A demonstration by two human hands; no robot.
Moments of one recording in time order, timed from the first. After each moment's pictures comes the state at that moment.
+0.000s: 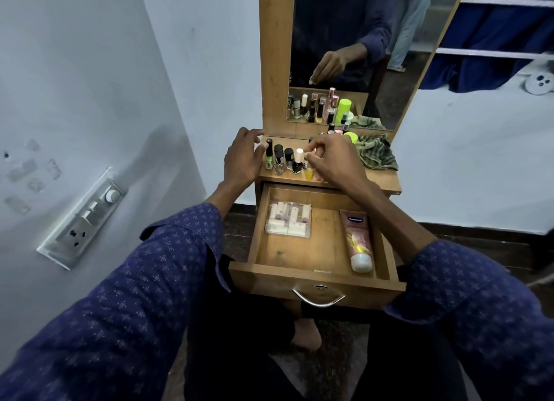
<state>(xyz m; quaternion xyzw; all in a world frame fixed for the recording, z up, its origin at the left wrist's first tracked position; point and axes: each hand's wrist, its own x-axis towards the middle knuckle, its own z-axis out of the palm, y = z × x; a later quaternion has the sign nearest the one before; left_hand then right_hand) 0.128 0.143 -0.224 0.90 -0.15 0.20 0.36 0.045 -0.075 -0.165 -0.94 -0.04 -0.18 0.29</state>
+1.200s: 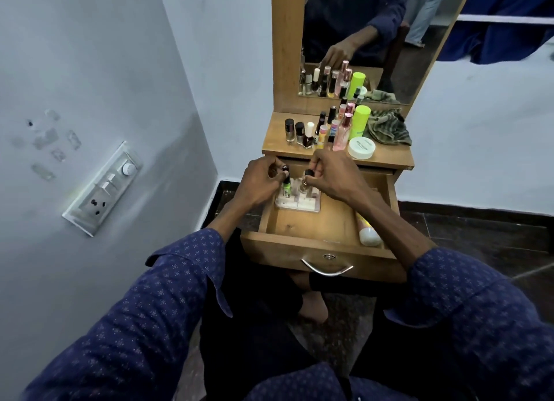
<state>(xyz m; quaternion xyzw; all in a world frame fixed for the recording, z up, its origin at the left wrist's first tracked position) 0.045 0.149 -0.273 0.89 -0.17 0.05 0.42 0.003 -0.062 -0.226 -0.97 -0.08 -0.08 0.23</state>
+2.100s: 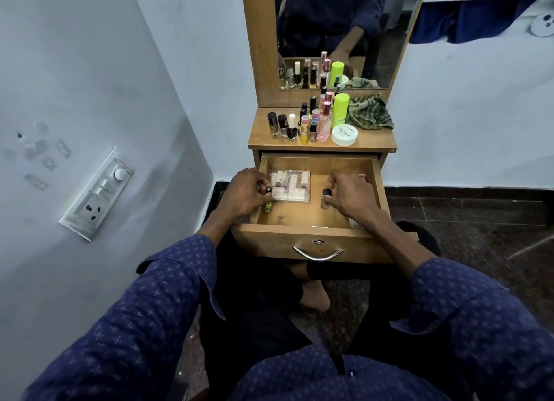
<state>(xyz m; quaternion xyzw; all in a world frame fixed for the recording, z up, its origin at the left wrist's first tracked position) 0.017 0.161 -0.288 0.94 -0.21 0.00 0.28 -0.053 -0.111 -0.283 -0.98 0.04 -0.06 0.18</state>
